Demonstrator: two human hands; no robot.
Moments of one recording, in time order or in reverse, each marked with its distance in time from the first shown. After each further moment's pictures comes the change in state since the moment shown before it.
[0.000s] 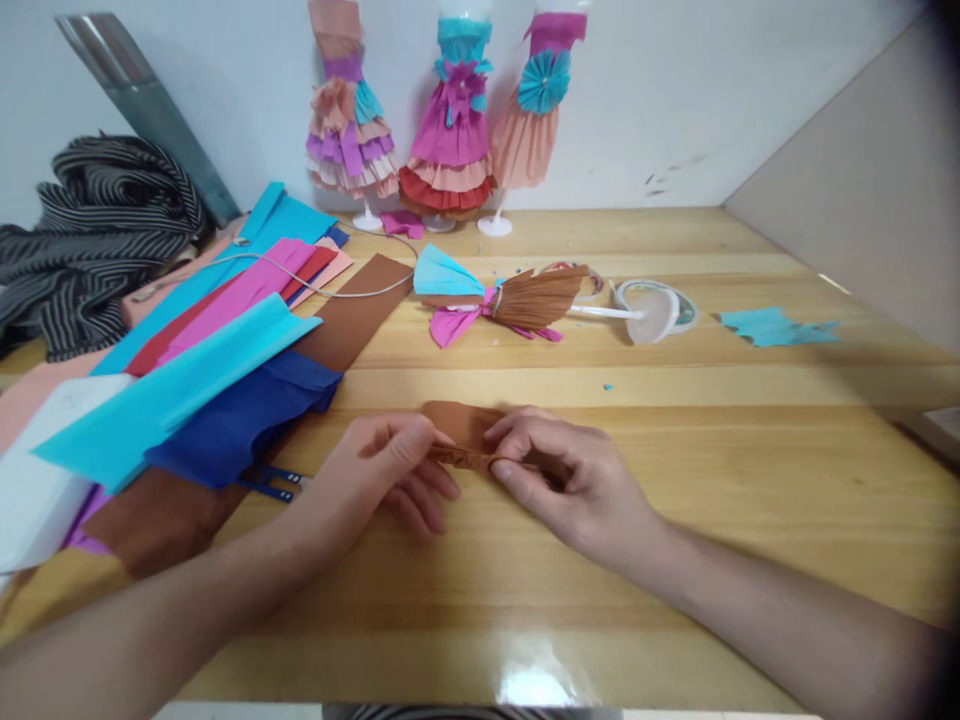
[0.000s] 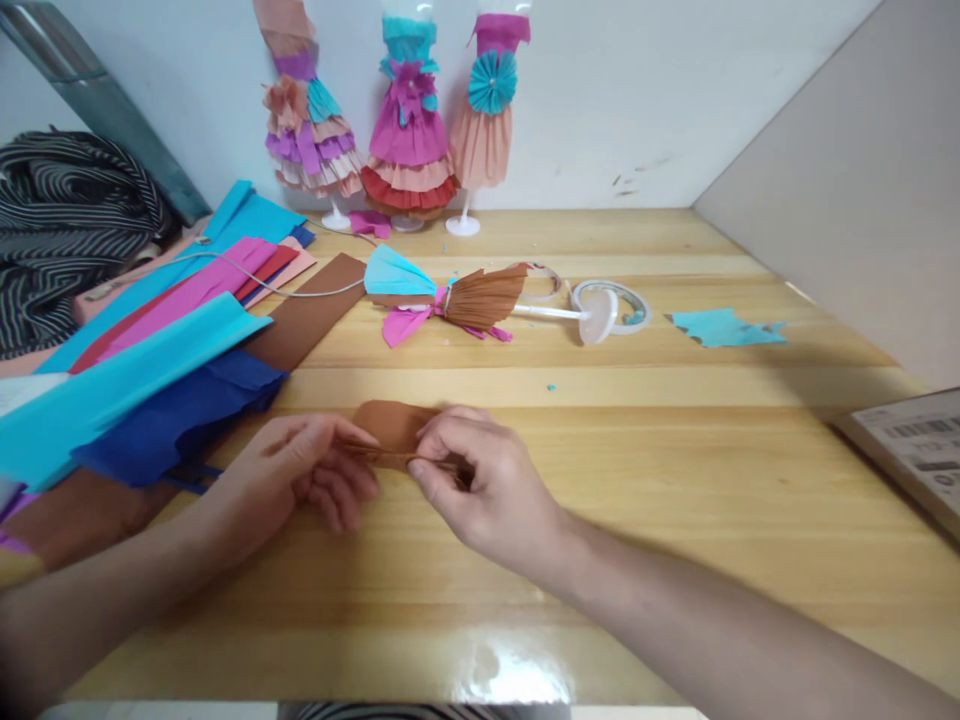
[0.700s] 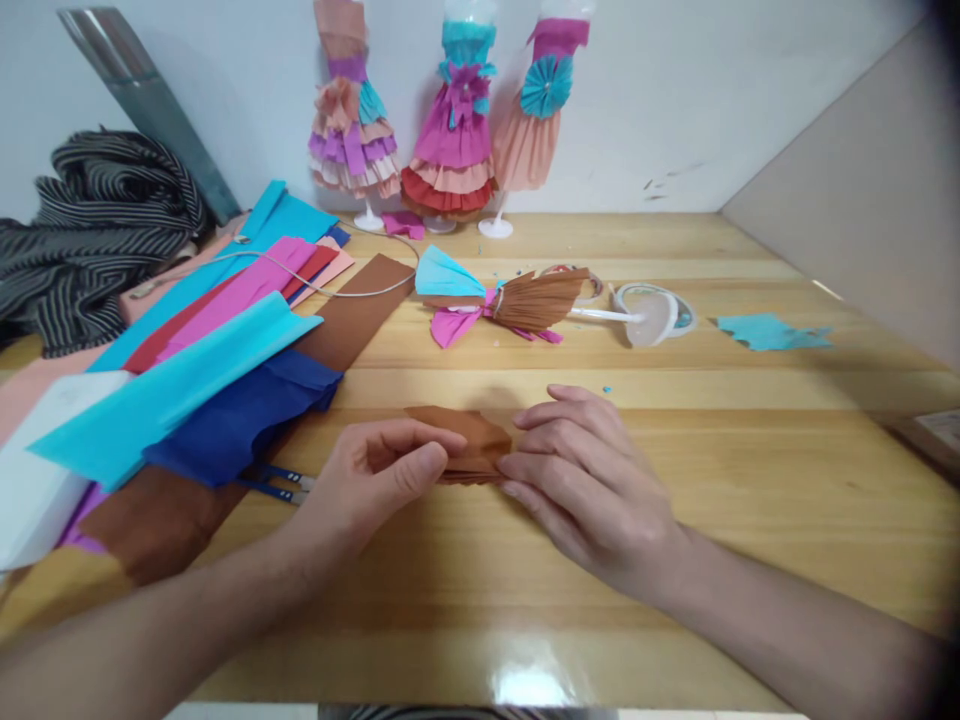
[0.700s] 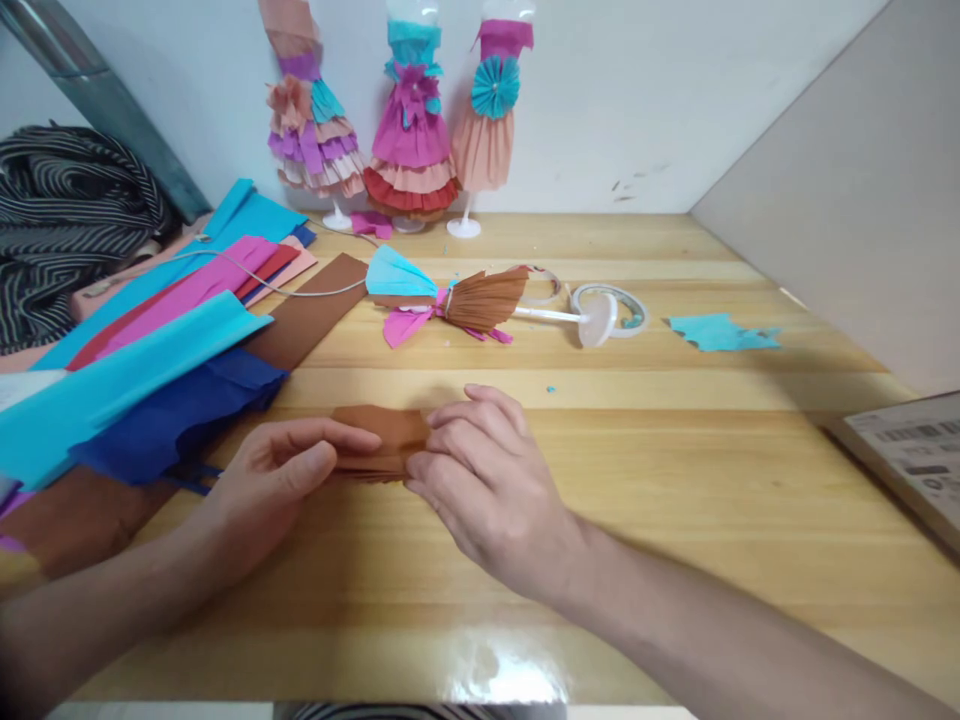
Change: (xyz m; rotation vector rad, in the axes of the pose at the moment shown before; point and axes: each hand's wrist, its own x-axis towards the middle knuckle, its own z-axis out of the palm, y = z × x) left_hand -0.007 -0.007 0.000 0.093 0.075 0.271; right_hand -0.001 -0.010 -0.010 -0.507 0.115 -0.470
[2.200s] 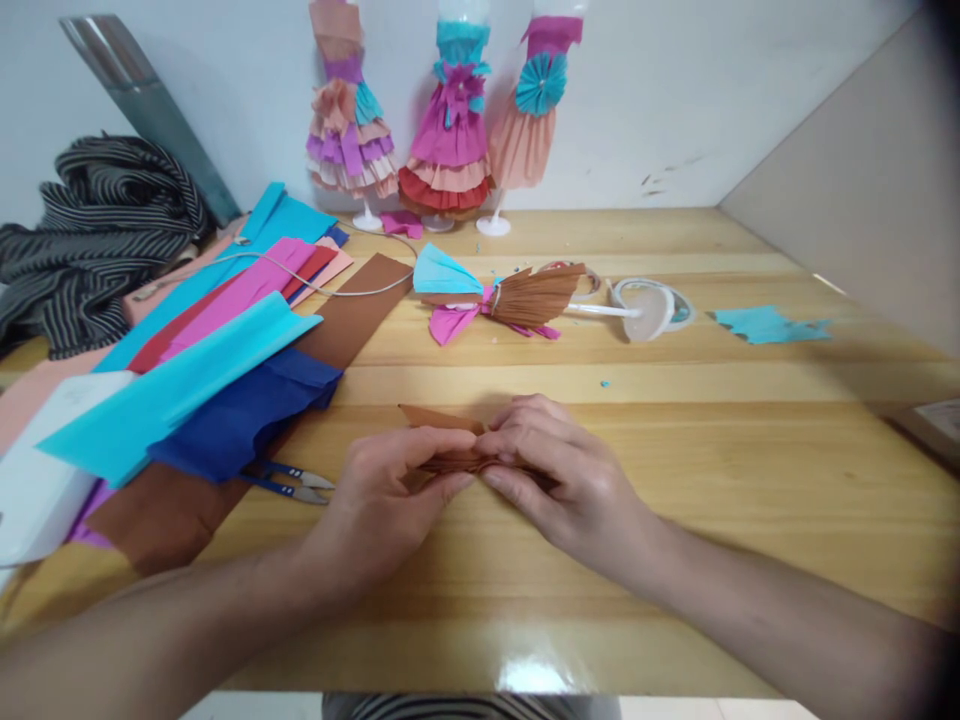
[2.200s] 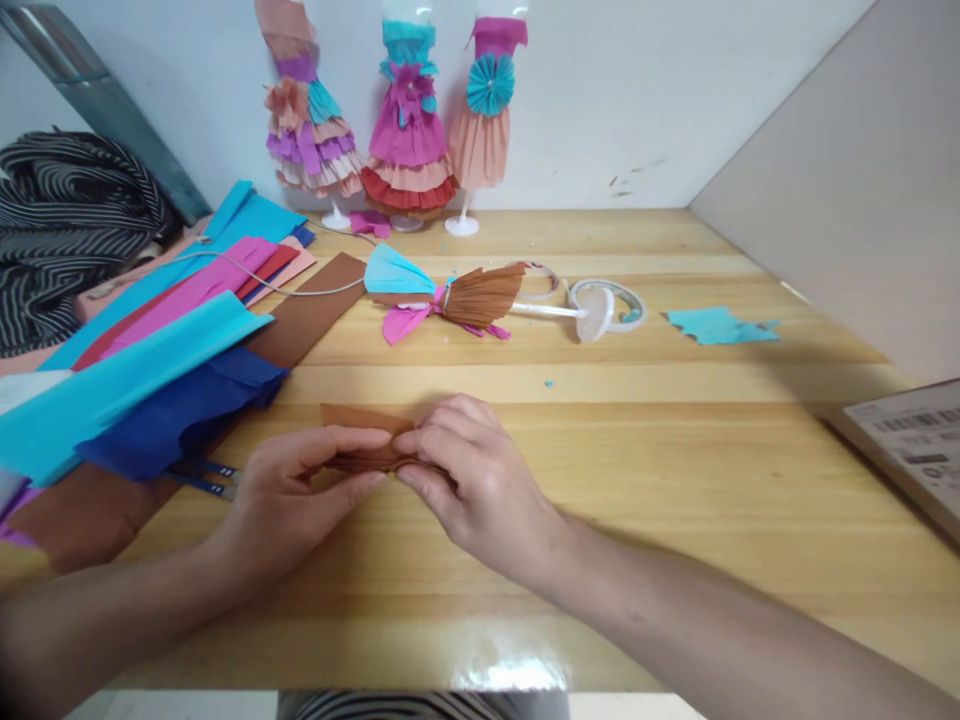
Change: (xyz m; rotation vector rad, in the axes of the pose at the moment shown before) left_hand -0.002 -0.003 0.019 0.545 0.133 0.322; right_hand 0.000 0.000 0.012 0.364 -0.097 0.209
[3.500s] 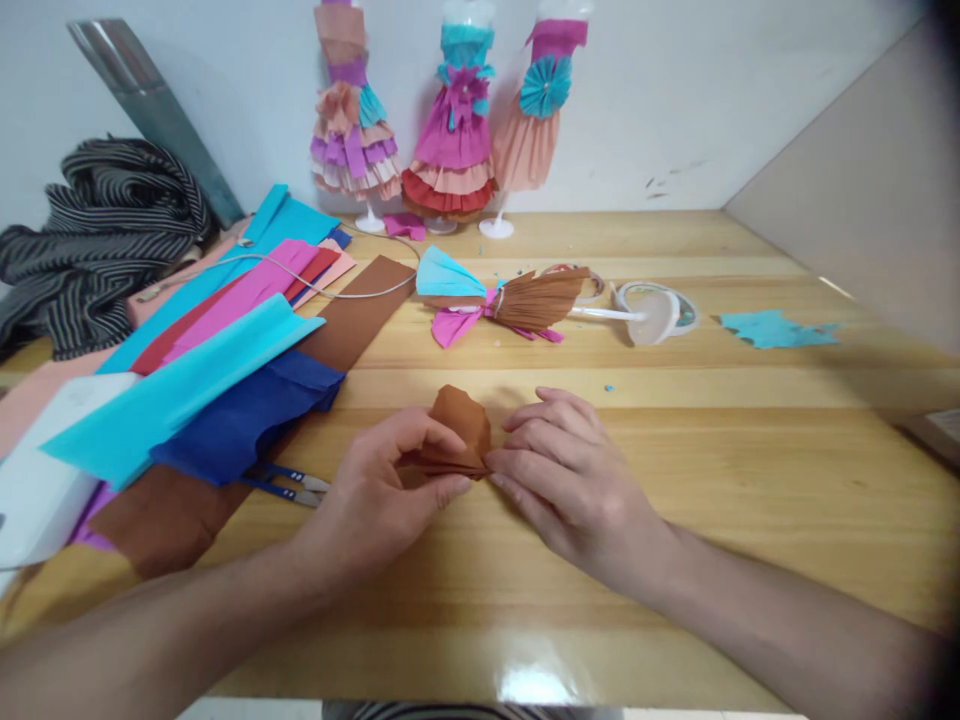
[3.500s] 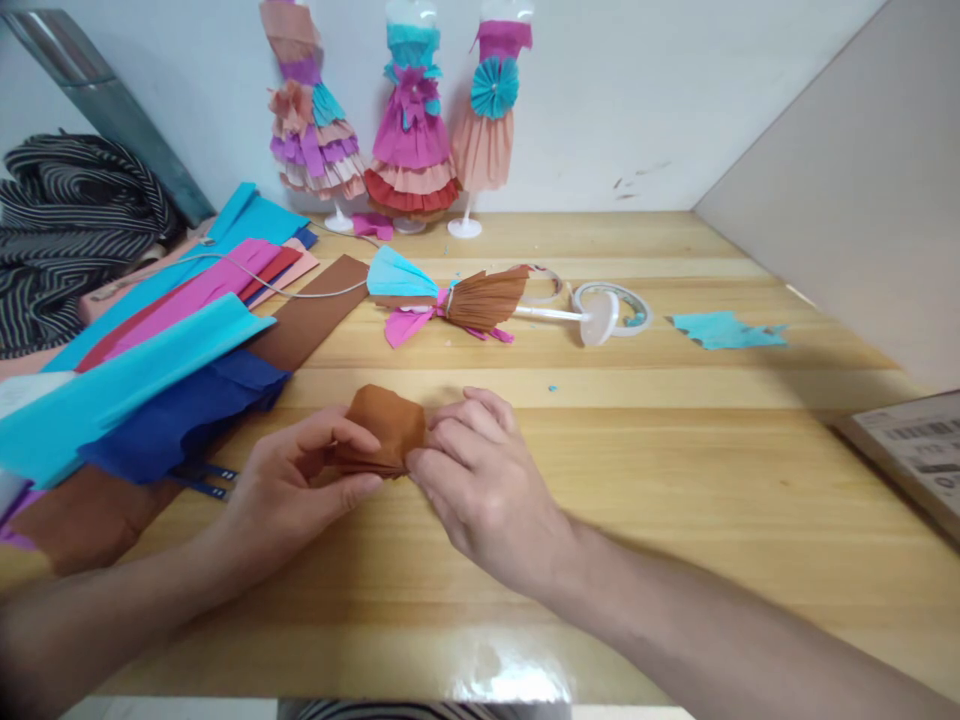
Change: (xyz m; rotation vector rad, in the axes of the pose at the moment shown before) left_hand 0.005 -0.002 -0.005 -0.220 -0.038 -0.114; right_hand -0.004 0.000 -0.004 -0.350 -0.018 -0.128
